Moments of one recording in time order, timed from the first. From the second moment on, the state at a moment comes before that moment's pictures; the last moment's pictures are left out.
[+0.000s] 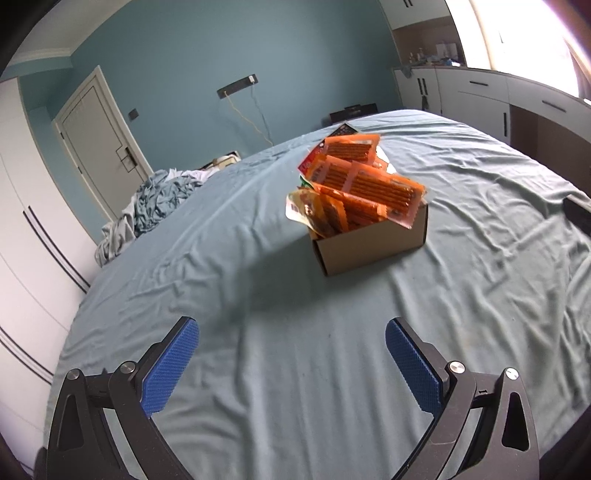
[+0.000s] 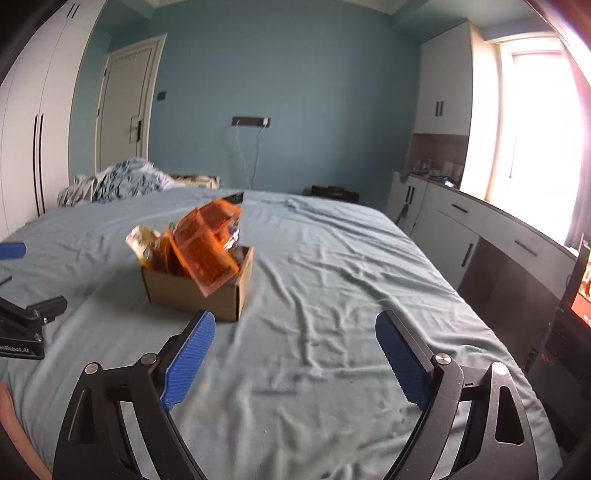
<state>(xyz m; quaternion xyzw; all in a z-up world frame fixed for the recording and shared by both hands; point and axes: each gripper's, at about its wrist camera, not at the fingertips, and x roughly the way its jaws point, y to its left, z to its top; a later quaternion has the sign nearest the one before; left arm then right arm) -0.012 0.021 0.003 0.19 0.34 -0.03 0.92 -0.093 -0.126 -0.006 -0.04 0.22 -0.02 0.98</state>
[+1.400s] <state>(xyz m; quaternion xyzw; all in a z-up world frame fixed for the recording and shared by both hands) -0.010 0.014 -0.002 0.15 0.37 0.00 0.92 -0.055 -0.124 -0.010 -0.07 0.28 0.00 0.96</state>
